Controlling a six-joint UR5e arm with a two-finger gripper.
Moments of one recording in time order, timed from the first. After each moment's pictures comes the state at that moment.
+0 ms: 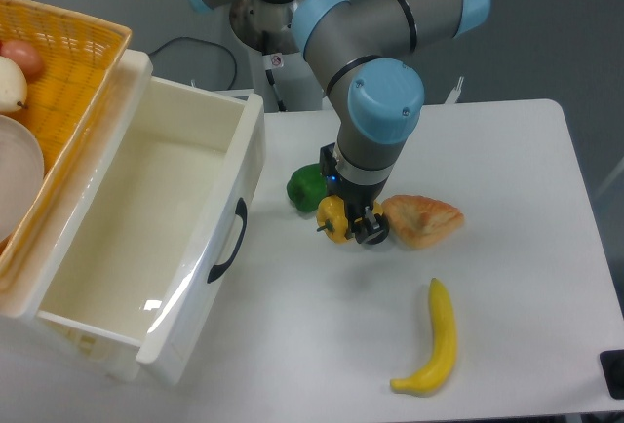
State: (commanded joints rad) arm 2.50 -1.89 -1.49 -1.41 1.47 1.55
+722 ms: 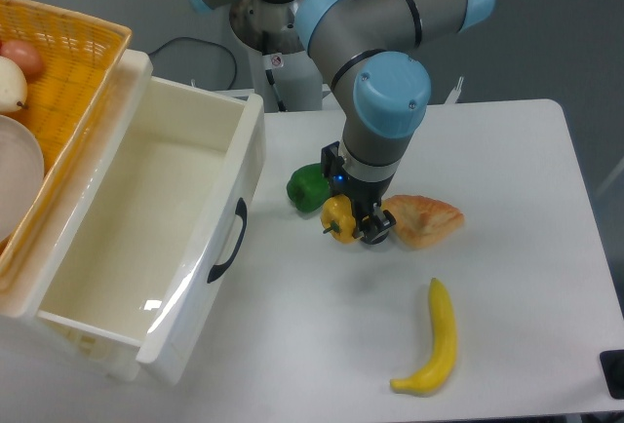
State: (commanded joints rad) arm 2.51 -1.88 -1.46 -1.41 1.47 1.46
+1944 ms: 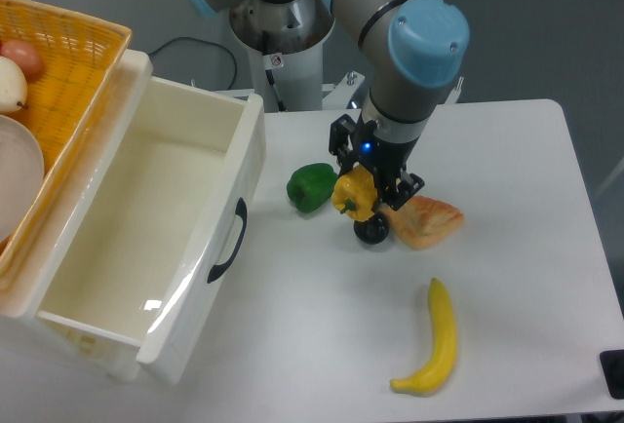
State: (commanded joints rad) arm 2.59 -1.79 -1.44 -1.51 1.33 1.23
